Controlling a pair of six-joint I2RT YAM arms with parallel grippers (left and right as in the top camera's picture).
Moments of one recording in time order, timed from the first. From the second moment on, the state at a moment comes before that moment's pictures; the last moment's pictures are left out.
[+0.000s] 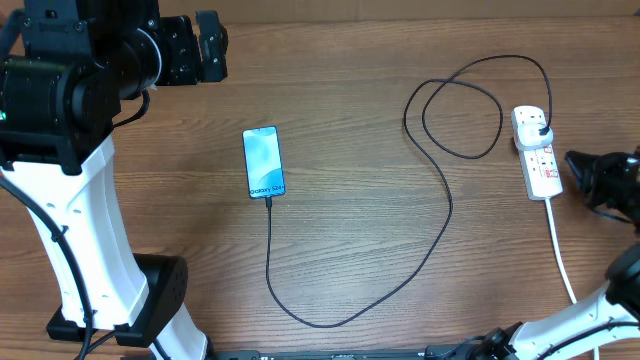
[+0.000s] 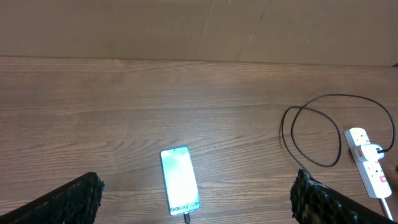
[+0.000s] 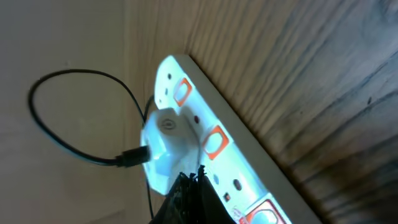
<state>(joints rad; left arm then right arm) -0.12 1.90 2.87 -1.69 0.12 -0.18 -0.83 2.00 1.12 -0.20 -0.95 0.49</state>
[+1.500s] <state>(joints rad) -0.12 1.90 2.87 -1.69 0.12 -0.18 -0.73 2.08 1.12 -0.02 -0.87 0.57</state>
